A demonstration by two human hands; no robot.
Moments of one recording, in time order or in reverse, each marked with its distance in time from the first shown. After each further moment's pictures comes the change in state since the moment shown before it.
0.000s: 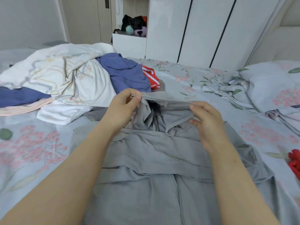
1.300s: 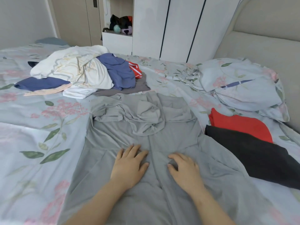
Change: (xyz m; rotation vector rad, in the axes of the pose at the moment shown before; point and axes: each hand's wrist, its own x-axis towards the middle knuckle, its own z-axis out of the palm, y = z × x) left_hand -0.328 0.043 0.025 1.171 -0.492 0.060; right_hand -0.307 0.004 -0.101 -1.297 -0.192 -0.017
